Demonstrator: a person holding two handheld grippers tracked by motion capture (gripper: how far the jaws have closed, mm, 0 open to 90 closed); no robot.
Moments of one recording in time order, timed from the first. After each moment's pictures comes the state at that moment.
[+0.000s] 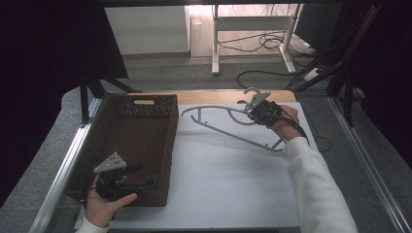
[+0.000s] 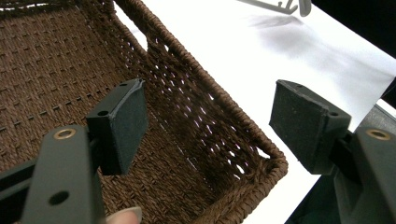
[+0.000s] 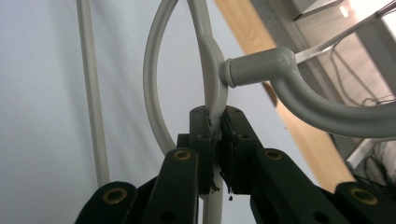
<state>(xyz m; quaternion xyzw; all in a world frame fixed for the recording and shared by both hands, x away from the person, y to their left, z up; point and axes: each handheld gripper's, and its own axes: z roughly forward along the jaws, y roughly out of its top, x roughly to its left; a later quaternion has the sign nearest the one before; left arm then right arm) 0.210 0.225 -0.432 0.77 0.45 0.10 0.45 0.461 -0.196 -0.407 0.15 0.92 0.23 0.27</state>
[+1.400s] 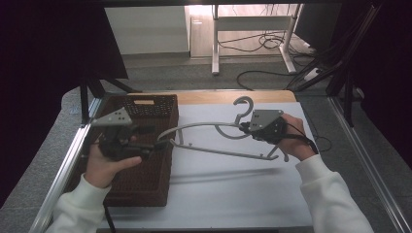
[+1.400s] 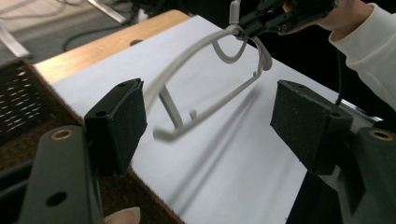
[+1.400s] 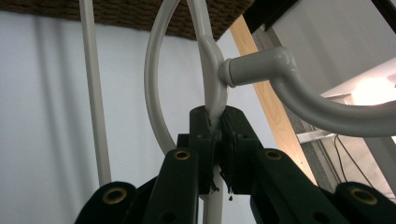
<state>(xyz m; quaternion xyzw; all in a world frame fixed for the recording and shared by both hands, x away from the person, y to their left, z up) 0.271 0.197 -0.322 0.80 0.35 0.09 0.48 0.367 -0.185 -0.362 0.01 0.91 0.32 0.27</state>
